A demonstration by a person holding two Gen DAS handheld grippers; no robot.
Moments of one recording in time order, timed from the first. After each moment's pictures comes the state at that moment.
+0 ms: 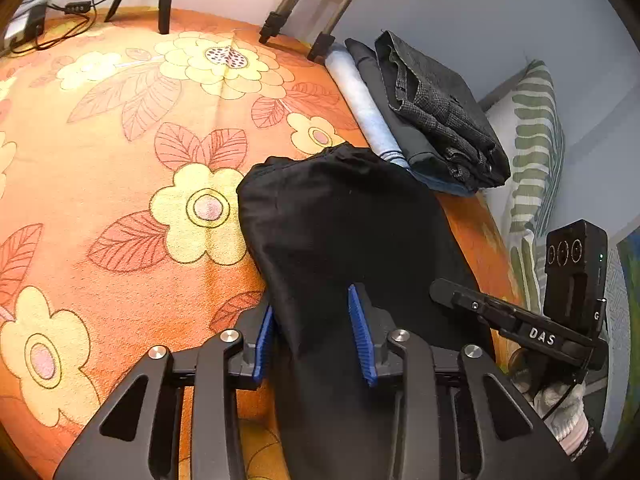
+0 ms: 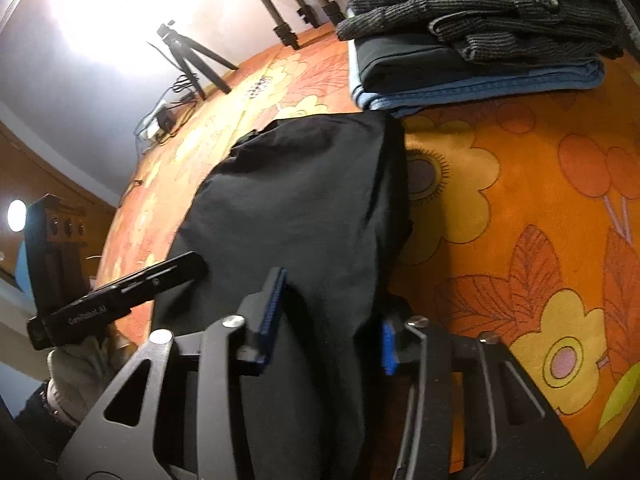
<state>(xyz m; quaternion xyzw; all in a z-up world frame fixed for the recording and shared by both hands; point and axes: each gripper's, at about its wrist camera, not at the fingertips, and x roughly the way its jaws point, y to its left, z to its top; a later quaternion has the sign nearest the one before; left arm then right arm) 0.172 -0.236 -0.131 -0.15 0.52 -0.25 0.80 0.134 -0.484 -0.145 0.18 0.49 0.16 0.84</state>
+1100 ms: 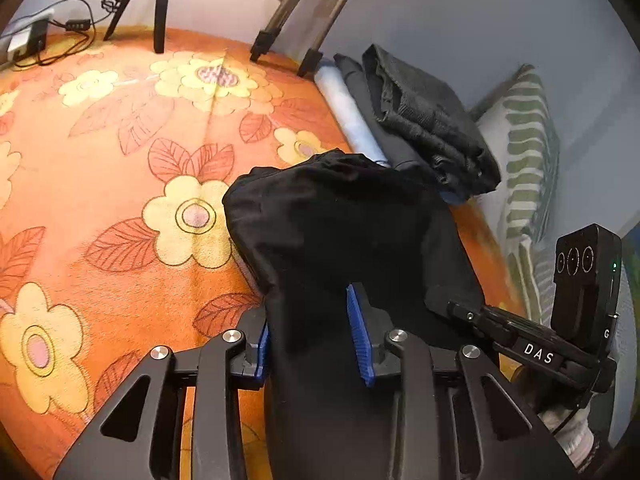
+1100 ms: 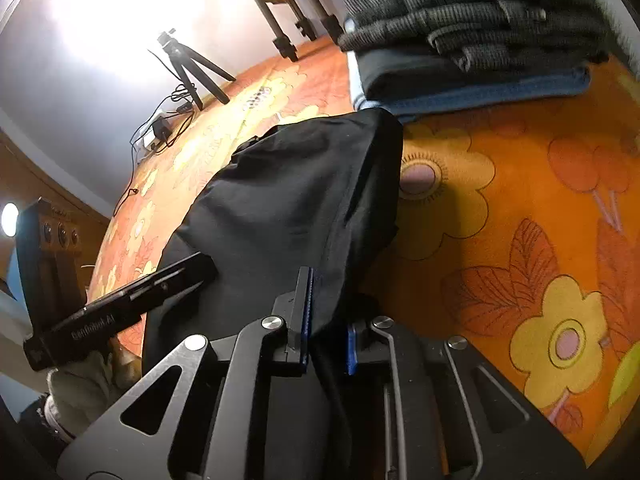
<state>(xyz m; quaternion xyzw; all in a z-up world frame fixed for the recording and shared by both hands) 0.163 -0.241 -0.121 -0.15 0.49 -0.25 0.82 0.117 -0.468 -0.134 0.16 0.47 0.14 0.86</state>
